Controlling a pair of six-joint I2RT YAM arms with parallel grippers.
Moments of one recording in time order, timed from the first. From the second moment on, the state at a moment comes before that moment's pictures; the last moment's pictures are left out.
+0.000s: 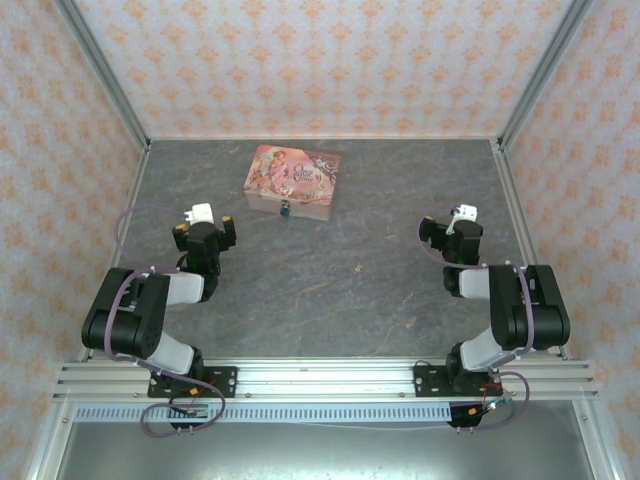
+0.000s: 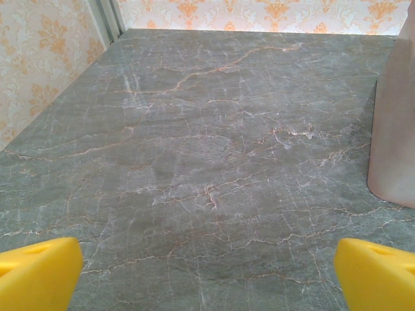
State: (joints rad) left arm -0.08 1.50 0.40 0.69 -0.42 -0.09; right arm -0.02 1.52 0.40 0.69 0.06 0.17
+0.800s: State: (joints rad) left arm -0.08 1.04 0.76 -0.11 -0.25 -0.46; right arm 0.04 1.23 0.73 -0.12 -0.03 0.37
